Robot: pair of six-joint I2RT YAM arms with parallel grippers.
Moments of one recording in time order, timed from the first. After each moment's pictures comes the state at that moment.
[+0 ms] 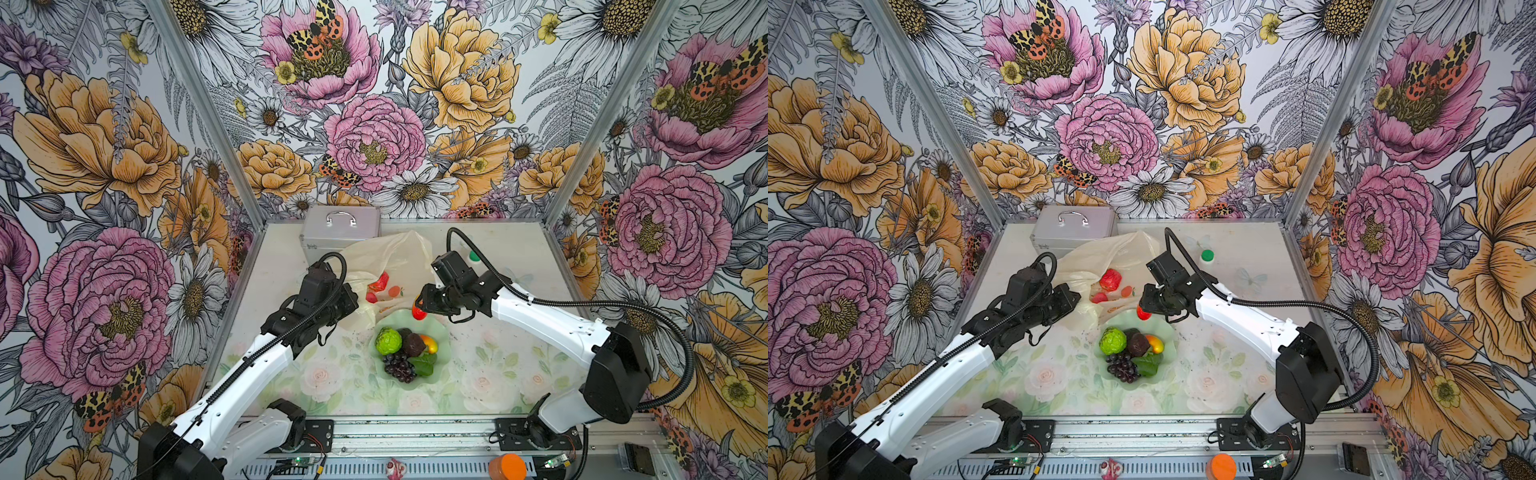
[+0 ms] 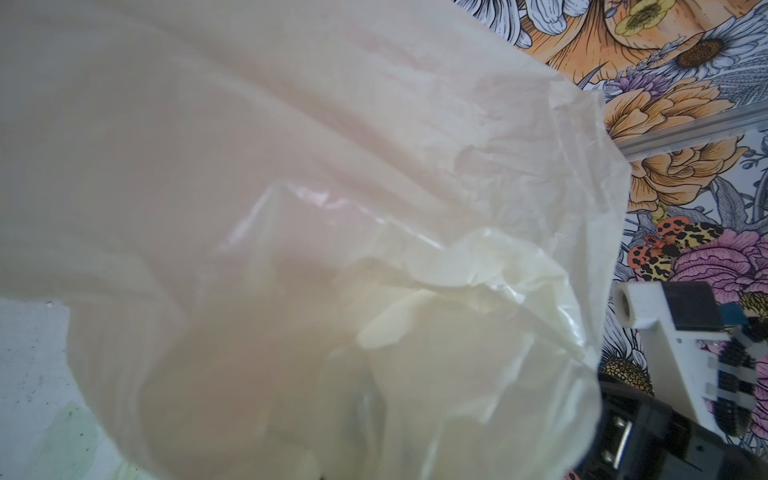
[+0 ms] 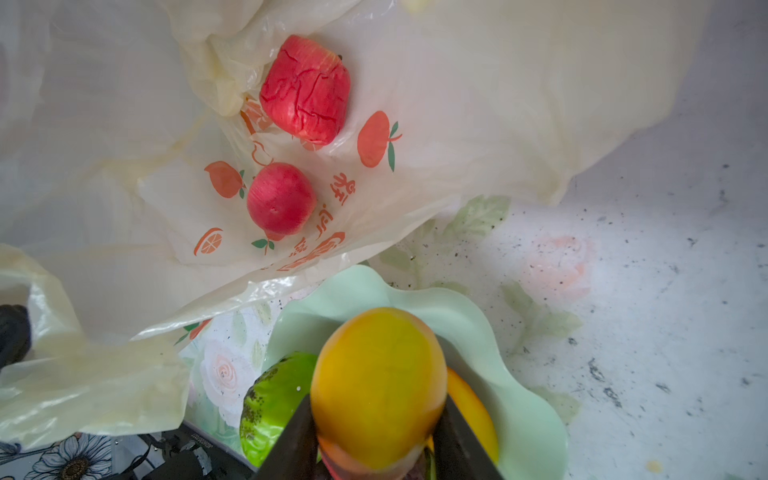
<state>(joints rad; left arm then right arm) -0.46 1.01 0.82 -0.47 0.06 -0.90 0.68 1.51 1.22 -0.68 -0.16 0.76</state>
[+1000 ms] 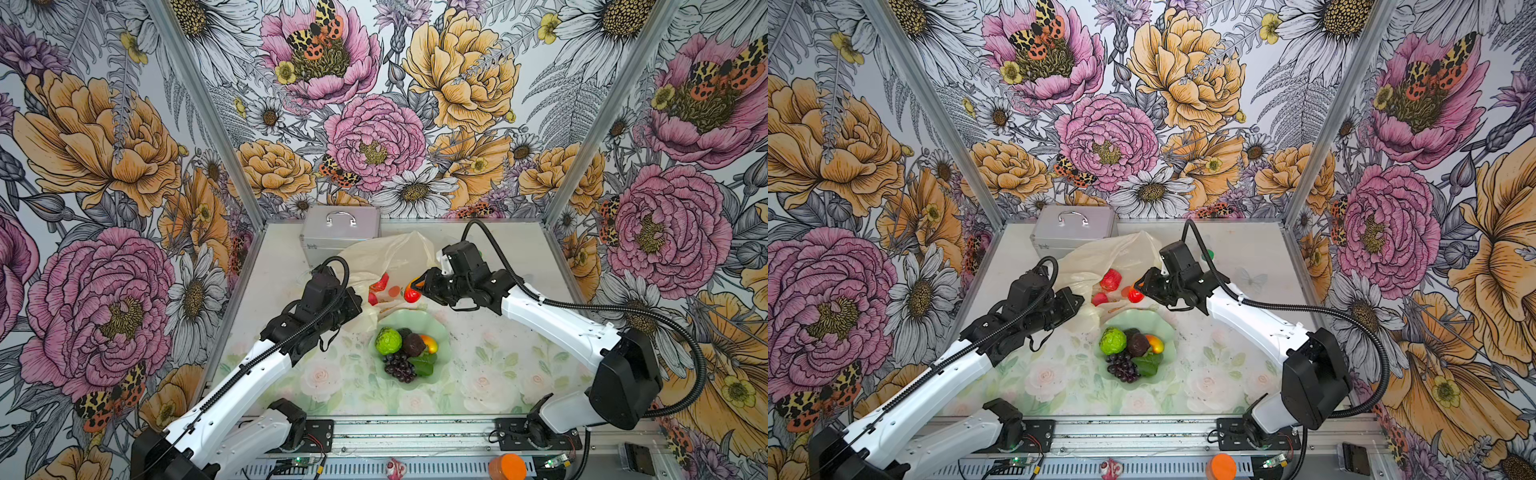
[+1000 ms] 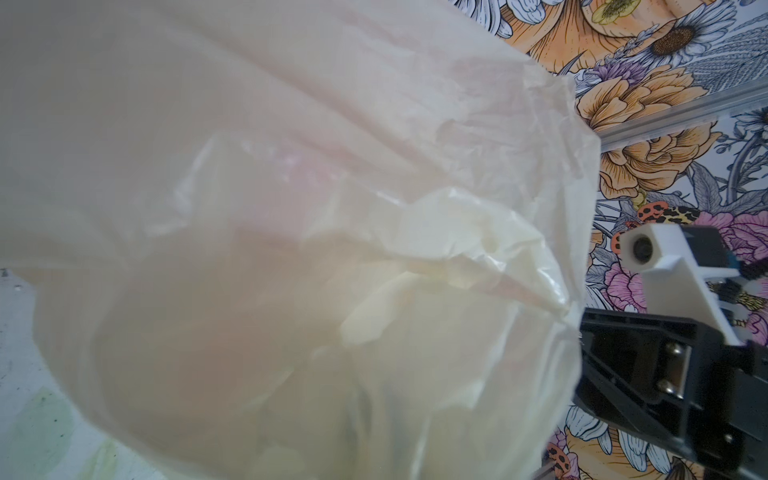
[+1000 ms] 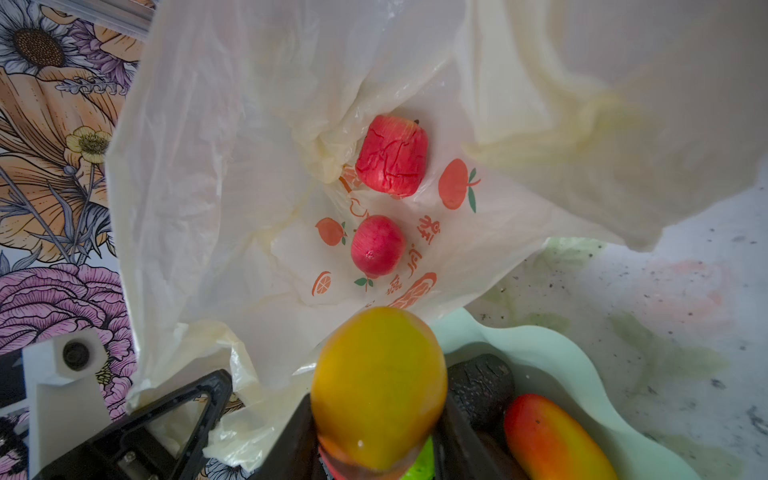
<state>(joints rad) -0.53 0.96 0.80 -0.47 0.03 -0.93 0.61 1.48 1.18 -0.46 -0.33 0.95</state>
